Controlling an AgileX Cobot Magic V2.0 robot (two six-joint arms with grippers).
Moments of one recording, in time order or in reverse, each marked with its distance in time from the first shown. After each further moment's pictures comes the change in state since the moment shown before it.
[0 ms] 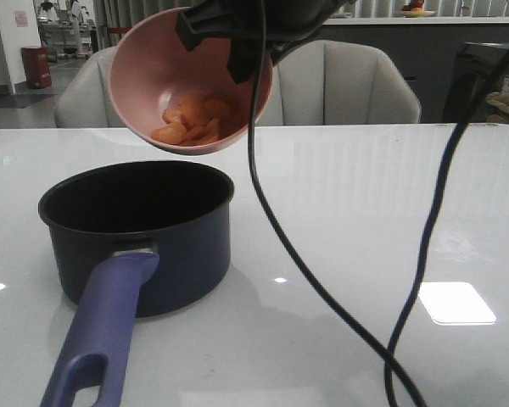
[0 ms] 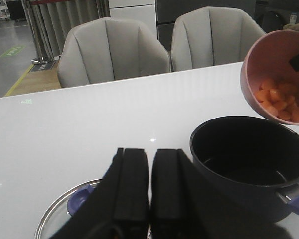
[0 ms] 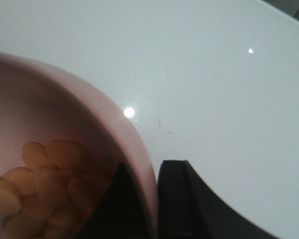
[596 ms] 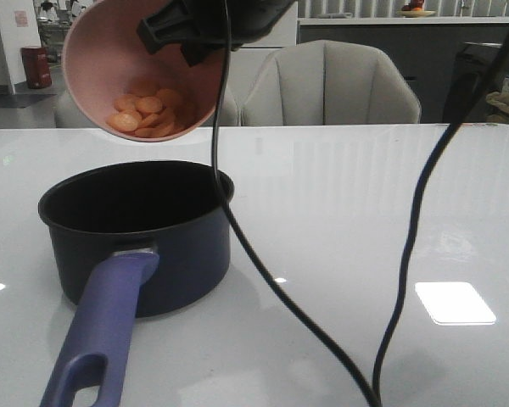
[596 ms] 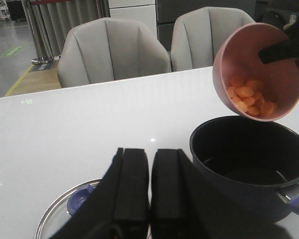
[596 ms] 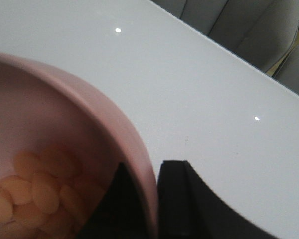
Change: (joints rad) left arm 0.000 0.000 0.000 0.000 0.000 0.000; right arm 0.008 0.057 0.000 -0.319 -0.239 0.235
